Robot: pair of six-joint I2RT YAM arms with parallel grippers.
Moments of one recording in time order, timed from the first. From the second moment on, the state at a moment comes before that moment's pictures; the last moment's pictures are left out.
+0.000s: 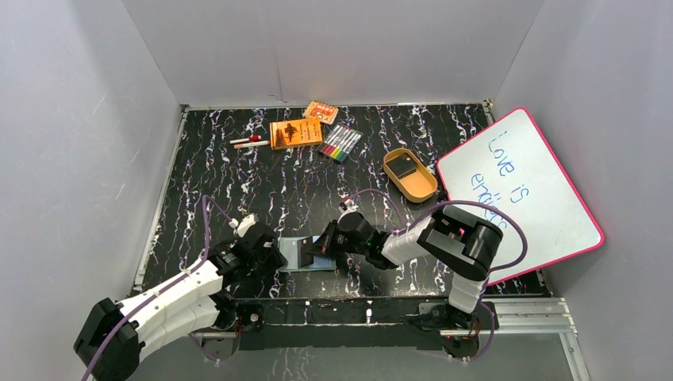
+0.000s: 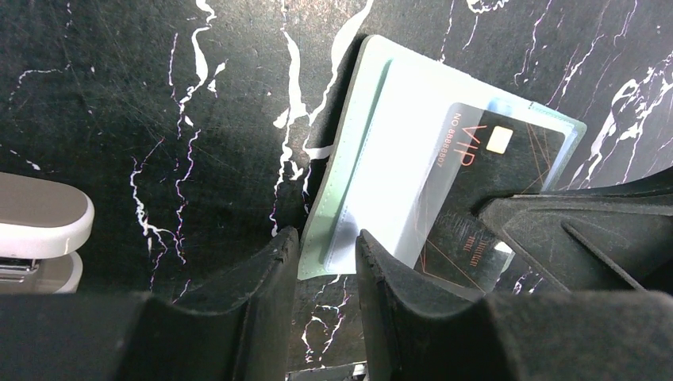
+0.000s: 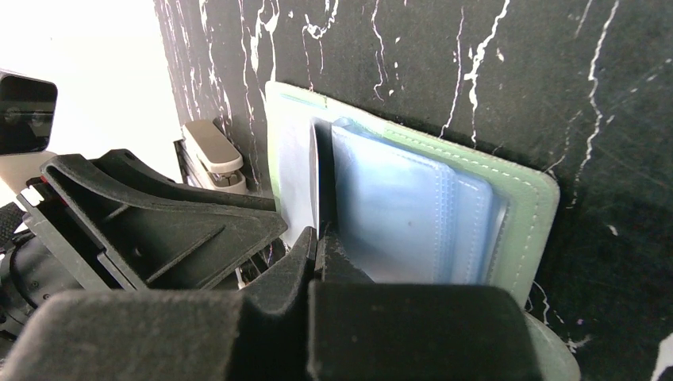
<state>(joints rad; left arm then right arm) -0.72 0.84 0.35 -0.53 -0.17 -1.13 1.05 1.78 0.61 0.64 -0.12 1.27</state>
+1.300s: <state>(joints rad) -0.72 0.81 0.32 -0.51 -0.16 -1.13 1.08 1.81 0.62 0.67 -0.06 1.33</state>
